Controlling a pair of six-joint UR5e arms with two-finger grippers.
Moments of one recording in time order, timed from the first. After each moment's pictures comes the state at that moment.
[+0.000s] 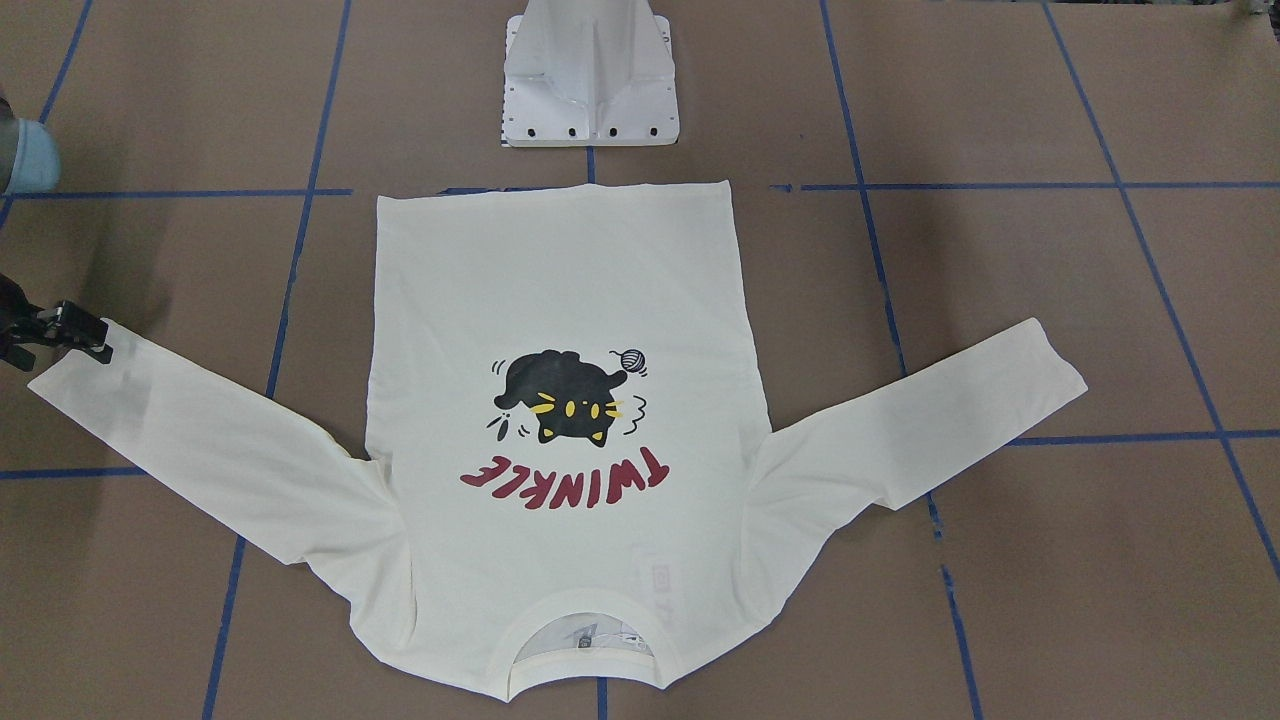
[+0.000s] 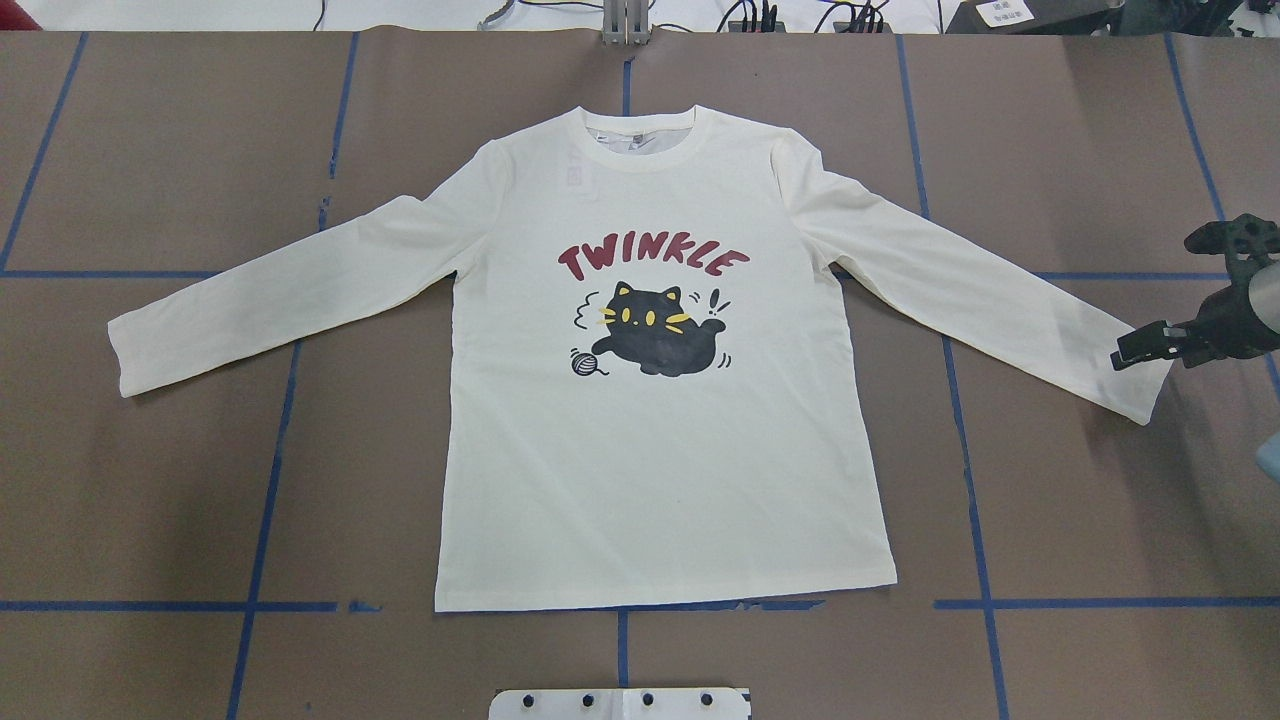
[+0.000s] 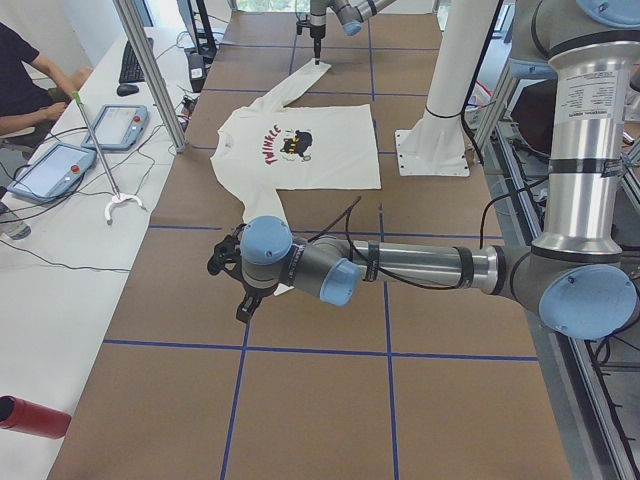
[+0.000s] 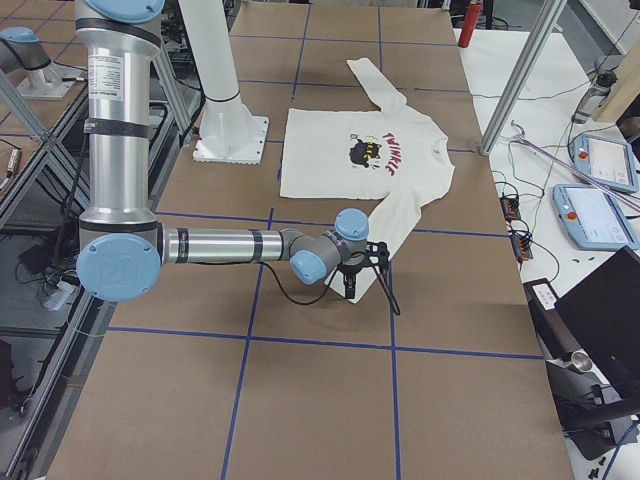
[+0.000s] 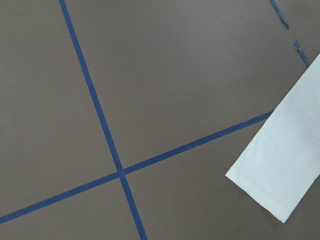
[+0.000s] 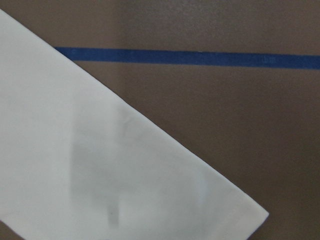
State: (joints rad) left arm -1.56 -1.55 -1.62 -1.93 -2.48 0.08; right arm 1.04 -1.62 1.52 -0.94 2.23 0.70
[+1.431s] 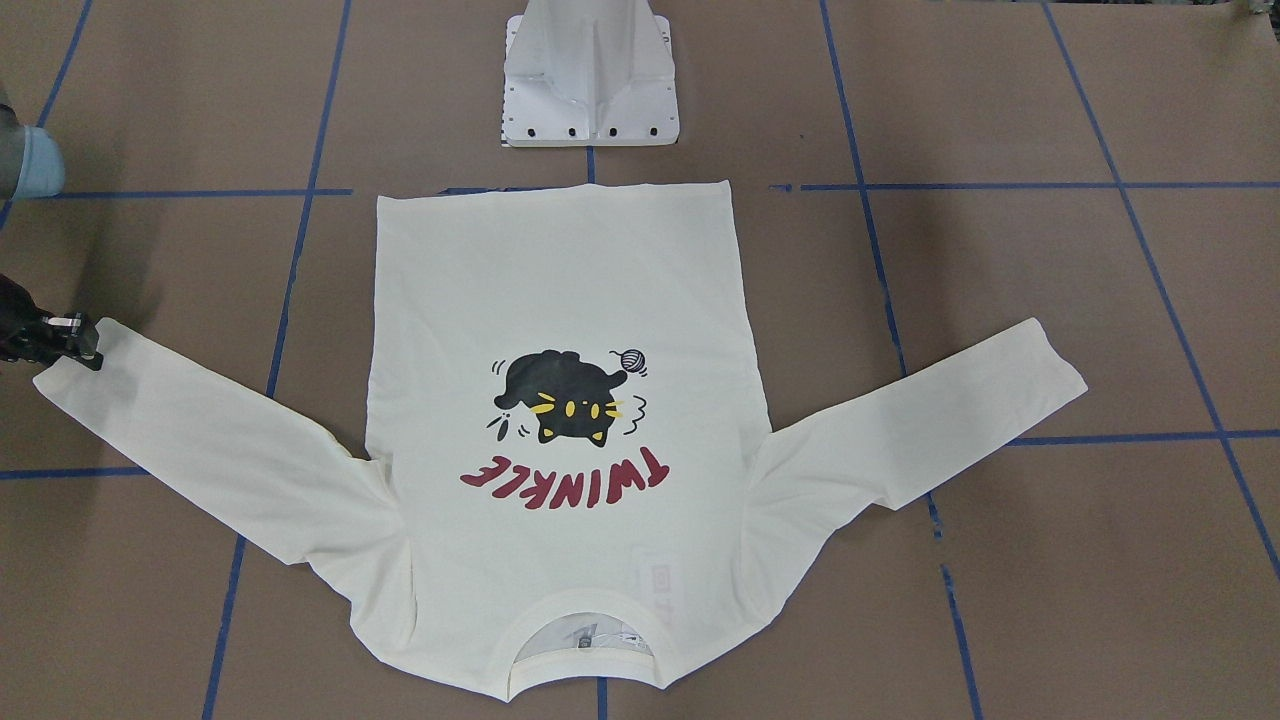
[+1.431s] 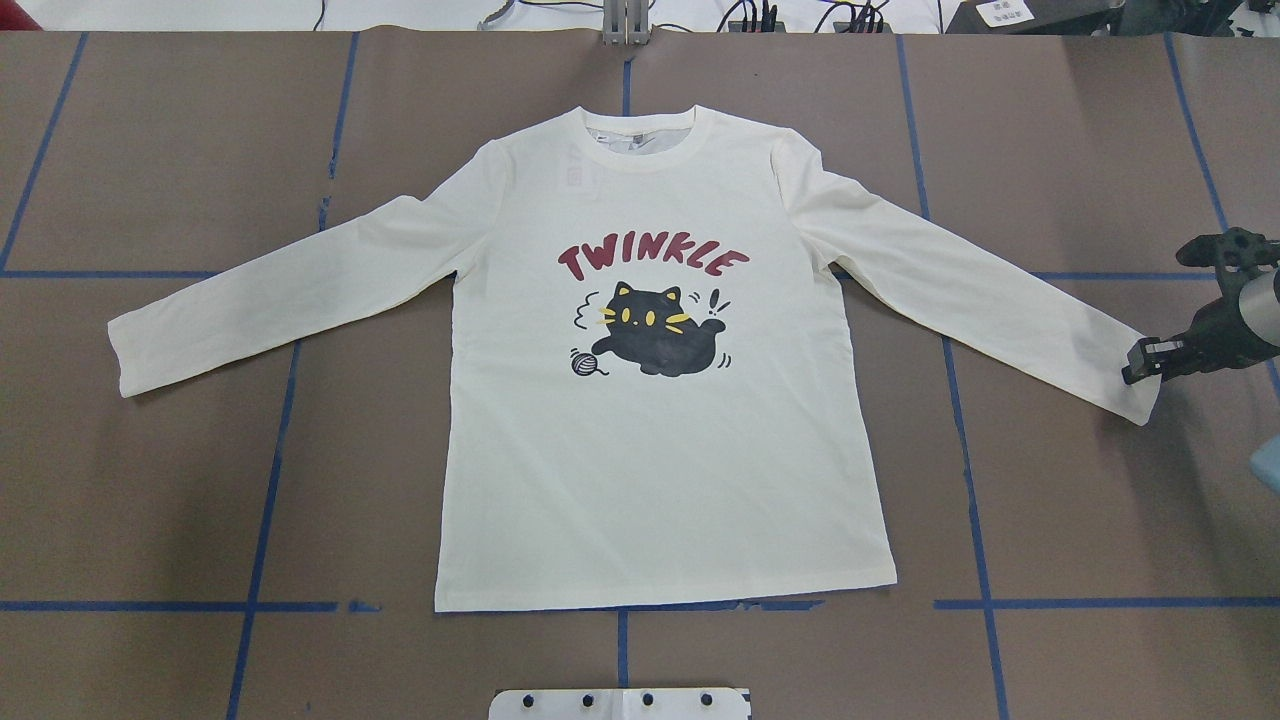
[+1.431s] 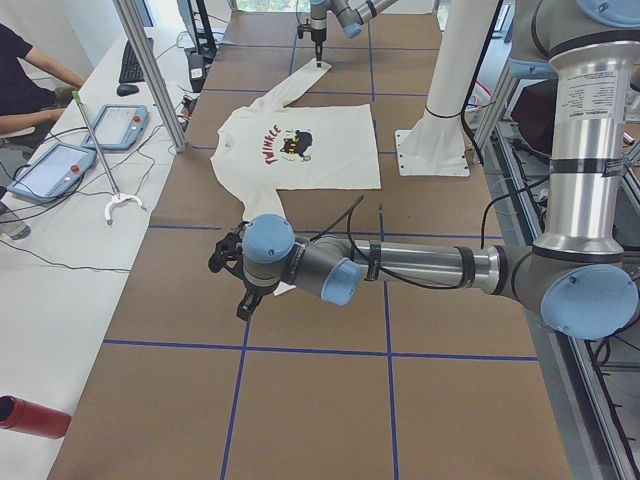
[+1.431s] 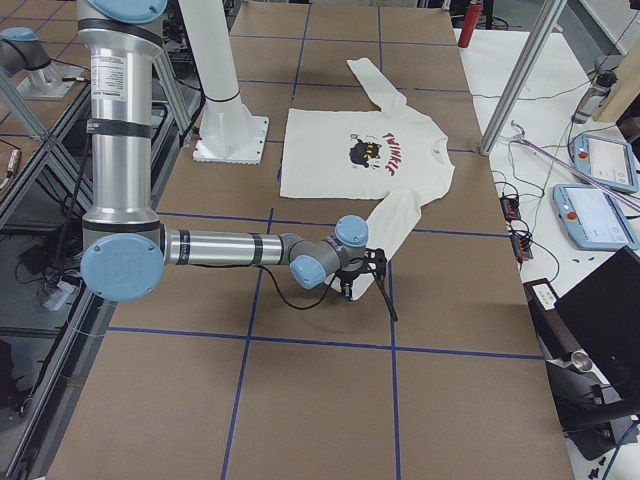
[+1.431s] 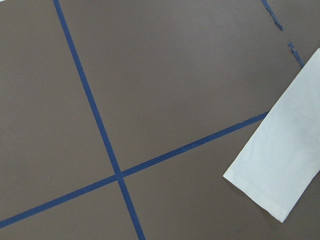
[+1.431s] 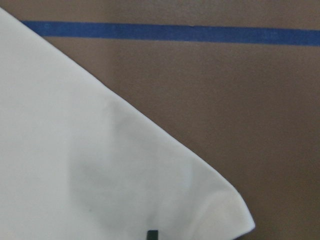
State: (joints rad) left arm -1.56 -1.55 -1.63 -1.93 -2.48 0.07; right arm 1.02 -1.61 1.51 -0.94 2.23 0.69
